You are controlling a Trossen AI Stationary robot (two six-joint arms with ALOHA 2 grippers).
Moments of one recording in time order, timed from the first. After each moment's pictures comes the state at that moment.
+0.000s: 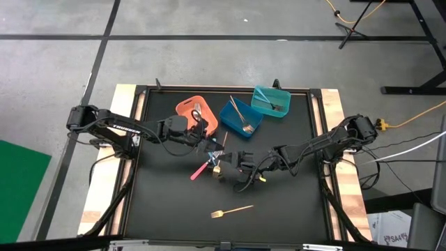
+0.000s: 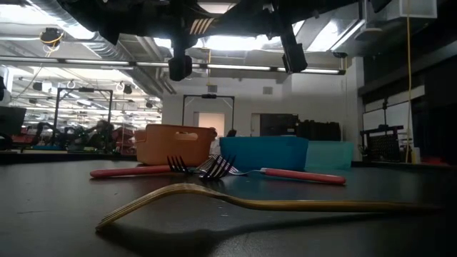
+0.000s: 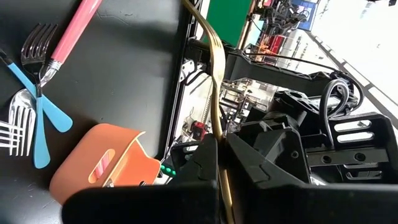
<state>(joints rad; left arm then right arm) 0.05 1.38 0.69 0.52 0.22 -0.92 0.30 1.63 0.97 0.38 0.40 -1.71</state>
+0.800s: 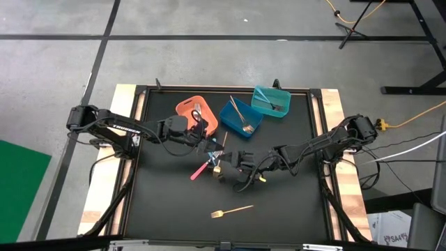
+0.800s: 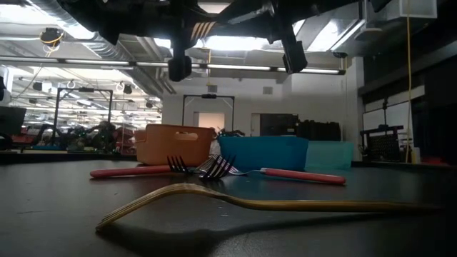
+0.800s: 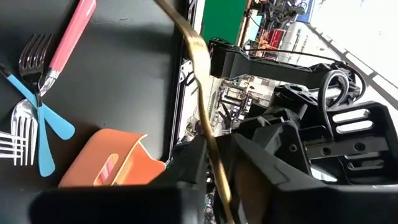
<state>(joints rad) 0.05 1.38 0.69 0.52 0.22 -0.92 0.30 1.63 0.97 0.39 0.40 -1.65</state>
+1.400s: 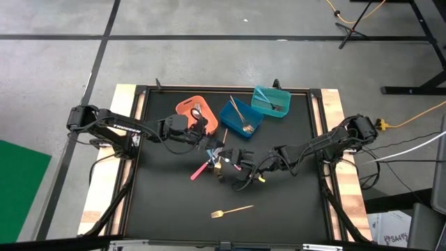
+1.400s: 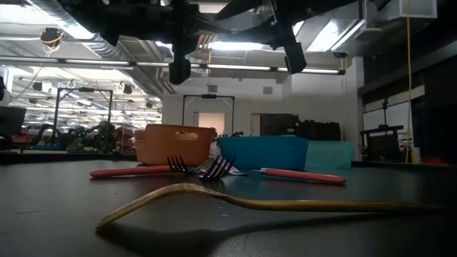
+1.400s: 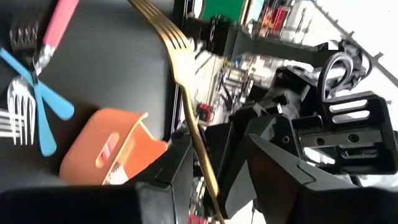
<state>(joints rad) 0.07 1.39 0.69 0.51 0.17 -0.91 0.30 1.62 0.97 0.39 0.50 -1.65</state>
